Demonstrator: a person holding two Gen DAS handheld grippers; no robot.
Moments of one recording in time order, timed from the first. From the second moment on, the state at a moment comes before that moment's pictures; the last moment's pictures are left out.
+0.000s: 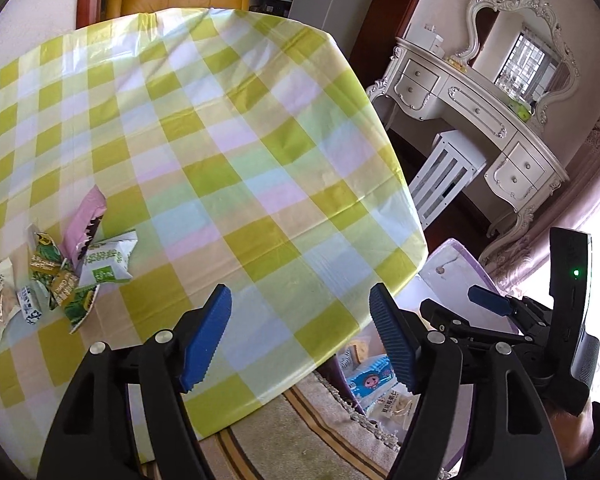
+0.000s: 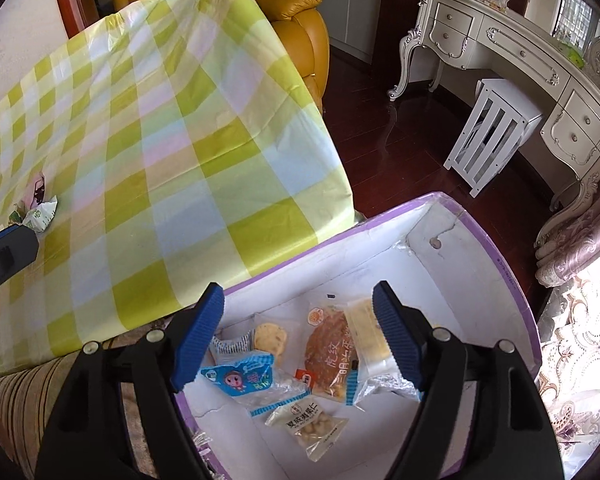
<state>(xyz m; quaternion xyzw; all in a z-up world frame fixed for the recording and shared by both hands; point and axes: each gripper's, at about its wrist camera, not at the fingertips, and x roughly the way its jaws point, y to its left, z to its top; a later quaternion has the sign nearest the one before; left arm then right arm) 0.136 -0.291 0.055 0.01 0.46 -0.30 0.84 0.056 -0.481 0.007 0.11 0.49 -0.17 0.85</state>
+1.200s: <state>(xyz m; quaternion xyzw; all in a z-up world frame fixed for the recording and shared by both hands) 0.215 -0.075 0.040 -0.14 0.45 -0.12 0.87 0.153 -0.341 0.031 0.09 0.44 -0.03 0.89</state>
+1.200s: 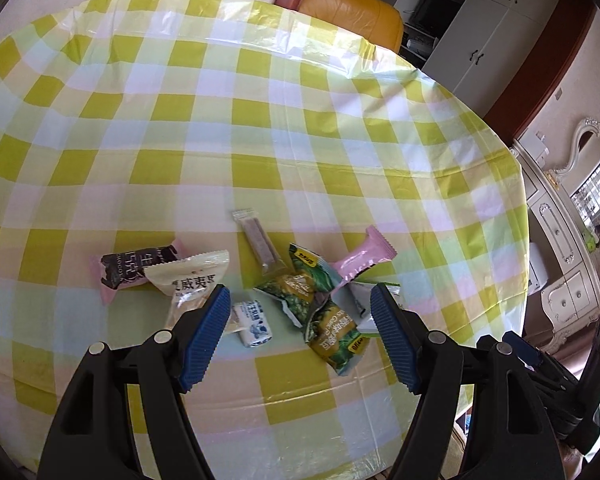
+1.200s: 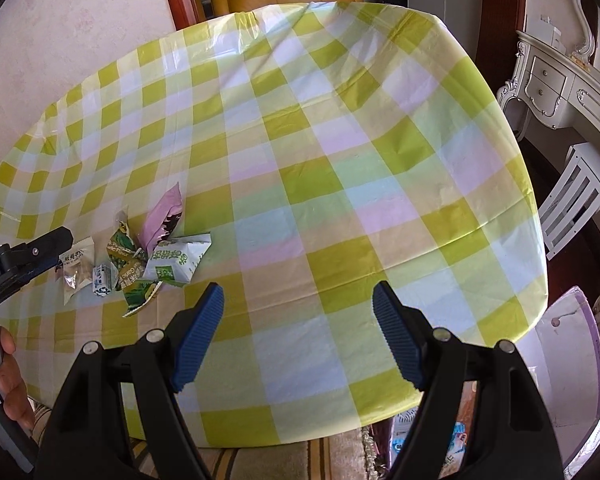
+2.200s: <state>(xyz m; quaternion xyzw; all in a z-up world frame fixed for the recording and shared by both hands) 0.221 -0.011 -0.017 -0.22 0.47 -0.10 0.85 0.210 -0.252 0.004 0.07 0.45 0.02 0.89</state>
